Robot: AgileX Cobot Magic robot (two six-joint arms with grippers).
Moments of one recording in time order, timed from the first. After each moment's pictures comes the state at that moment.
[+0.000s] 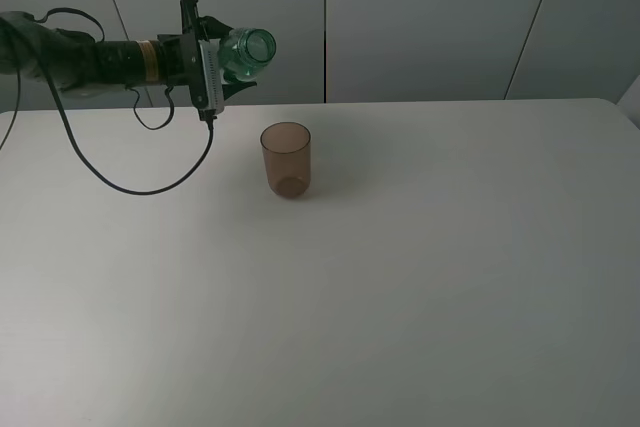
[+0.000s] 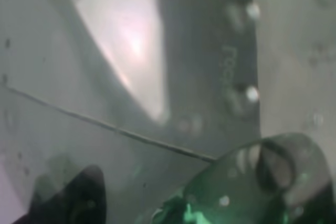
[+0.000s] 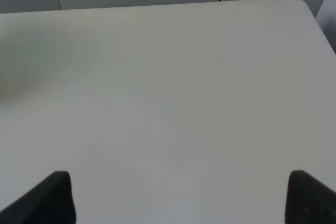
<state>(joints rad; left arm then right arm) -0.13 2.33 -1.54 1.23 -0.85 0.24 -0.04 0.00 -0.50 0.02 1.10 0.01</state>
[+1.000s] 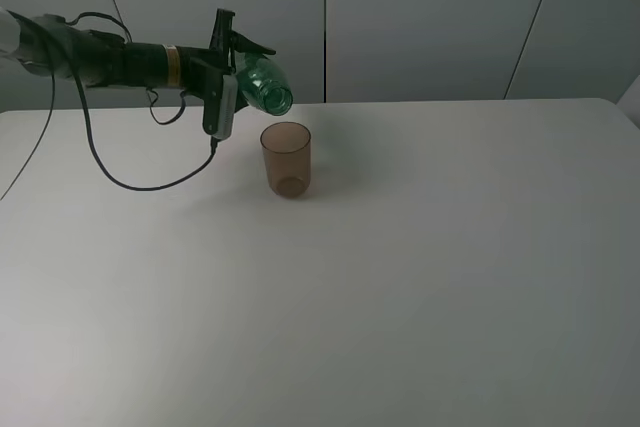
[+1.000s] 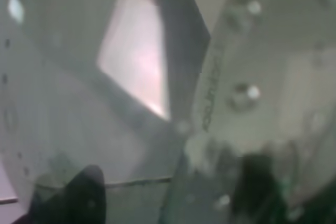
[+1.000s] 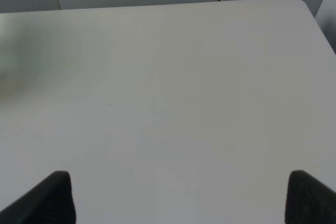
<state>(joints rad) -0.17 2.40 -1.68 1.40 -0.82 0.47 -0.04 0.00 -0.50 0.02 1.10 0.01</state>
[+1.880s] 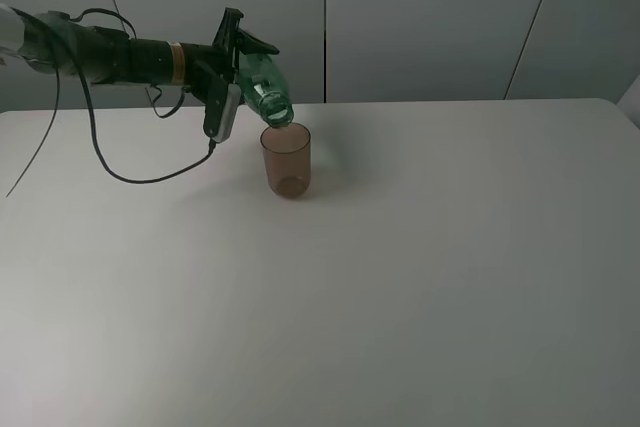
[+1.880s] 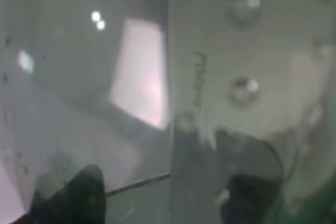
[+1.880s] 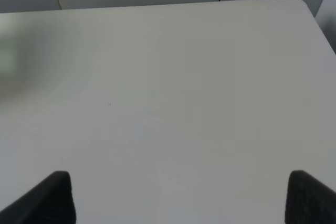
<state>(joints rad) -0.19 2.40 -1.70 1.39 -0.77 0.65 -0.04 0.00 -0.50 0.02 1.10 0.01</state>
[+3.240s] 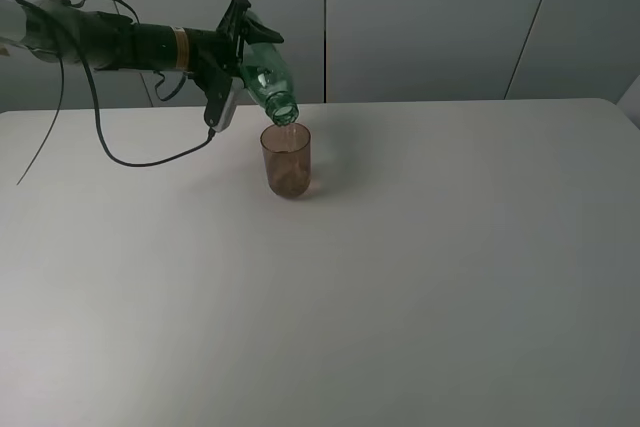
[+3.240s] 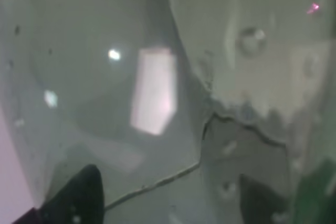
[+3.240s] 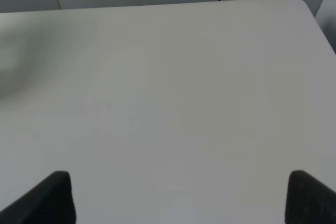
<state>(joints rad) -0.20 2.40 -1.77 1.44 -0.74 0.72 -0.04 0.00 -0.50 0.02 1.10 0.01</state>
